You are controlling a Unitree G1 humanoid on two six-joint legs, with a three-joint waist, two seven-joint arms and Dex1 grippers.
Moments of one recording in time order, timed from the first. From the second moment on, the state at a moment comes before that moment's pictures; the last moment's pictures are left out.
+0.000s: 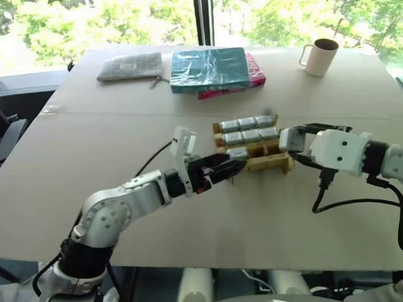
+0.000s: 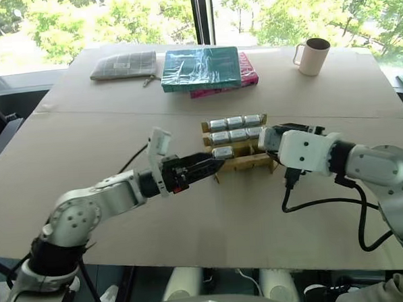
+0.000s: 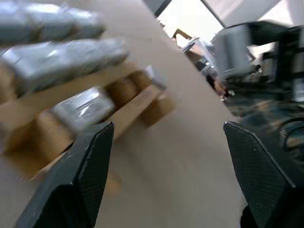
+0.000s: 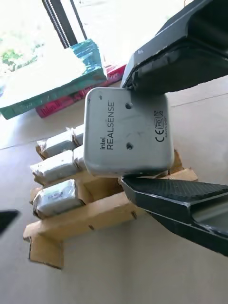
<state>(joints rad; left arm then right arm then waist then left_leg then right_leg) -0.41 0.66 -0.17 -0.16 -1.25 0.81 -0.36 -0.23 -0.88 0.00 -0.70 0.05 0.44 0.81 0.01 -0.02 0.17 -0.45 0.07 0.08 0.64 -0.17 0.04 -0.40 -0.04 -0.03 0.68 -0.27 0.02</state>
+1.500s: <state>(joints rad) -0.76 0.31 0.01 0.00 -1.00 1.18 -0.54 -0.46 -0.69 0.31 -0.63 -0.20 0.42 0.76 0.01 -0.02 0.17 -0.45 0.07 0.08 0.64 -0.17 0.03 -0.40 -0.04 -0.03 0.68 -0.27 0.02</state>
